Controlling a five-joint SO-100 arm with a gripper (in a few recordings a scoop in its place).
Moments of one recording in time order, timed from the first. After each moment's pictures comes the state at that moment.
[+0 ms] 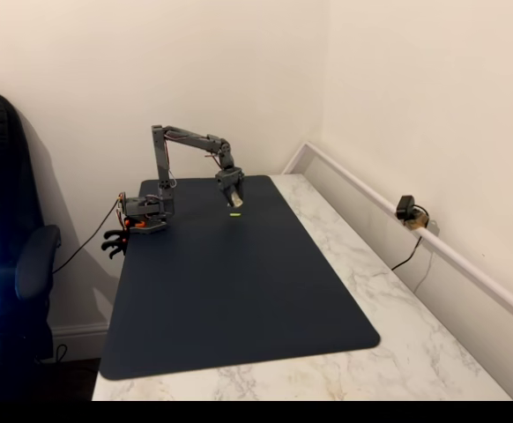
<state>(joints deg) 3.6 91.1 111.6 57.6 29.4</state>
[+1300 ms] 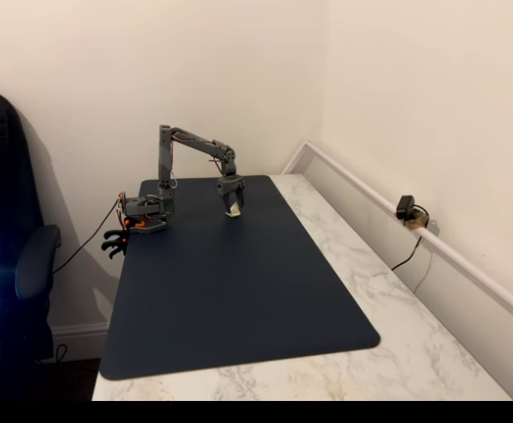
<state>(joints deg) 4.7 82.6 109.1 58.7 27.2</state>
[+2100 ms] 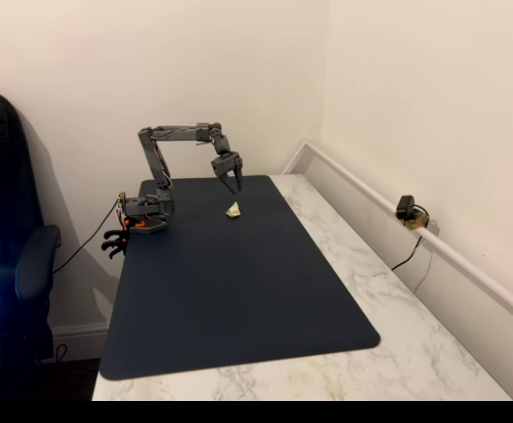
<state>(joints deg) -9.6 107.2 105.5 69.9 28.7</state>
